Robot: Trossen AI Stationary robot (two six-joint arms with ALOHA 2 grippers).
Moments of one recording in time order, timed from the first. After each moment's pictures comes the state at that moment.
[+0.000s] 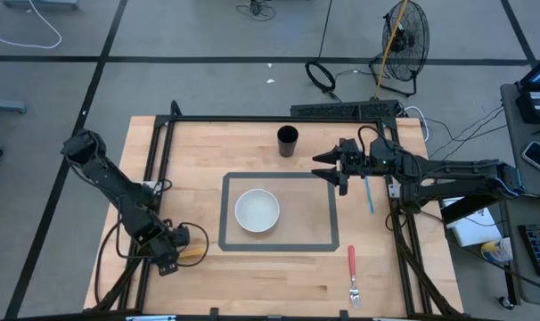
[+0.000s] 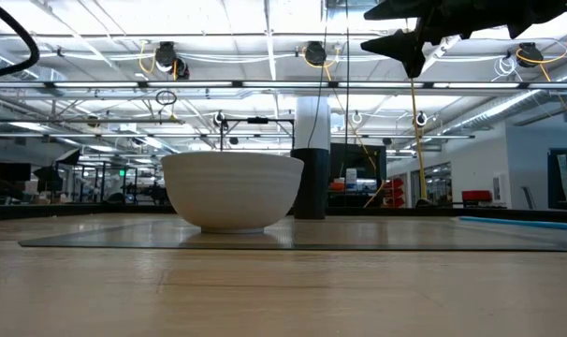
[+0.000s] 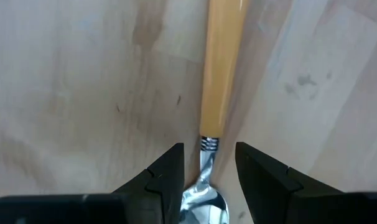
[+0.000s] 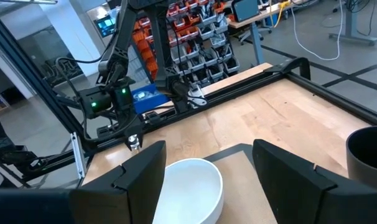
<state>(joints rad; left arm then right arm) -0.90 1.22 0.52 -0.58 0.10 -1.23 -0.17 0.90 0.62 0.17 -0.10 0.37</state>
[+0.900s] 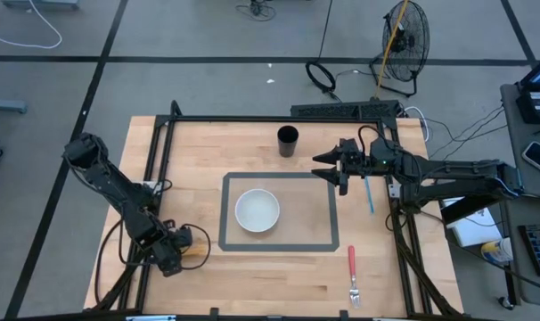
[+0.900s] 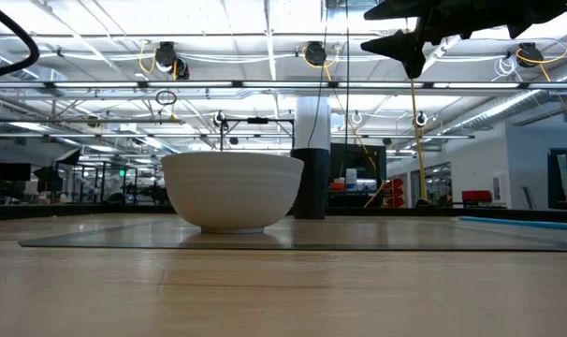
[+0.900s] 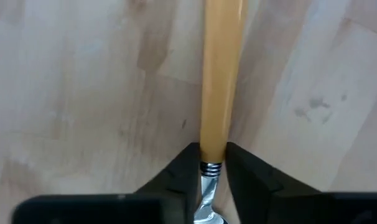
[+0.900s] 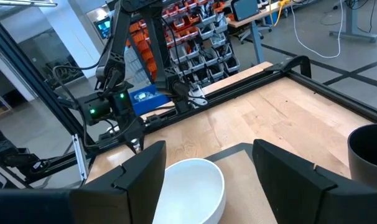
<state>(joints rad) -0.90 1.34 0.52 -0.60 0.07 -1.26 -0.17 0.90 0.62 0.17 -0.10 0.38</state>
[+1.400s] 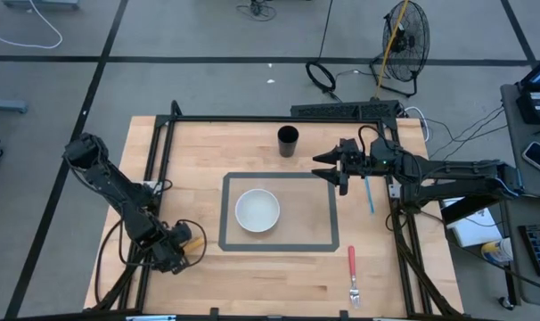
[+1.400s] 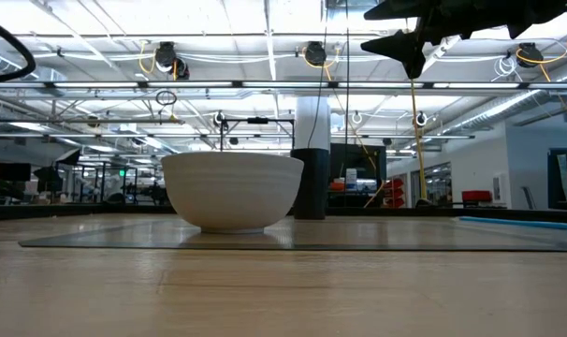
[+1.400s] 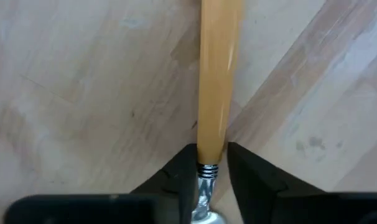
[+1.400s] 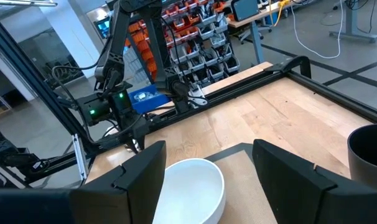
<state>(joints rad) -0.90 1.35 0.53 -0.62 0.01 -1.56 -0.17 0.90 0.62 0.17 -0.10 0.38</state>
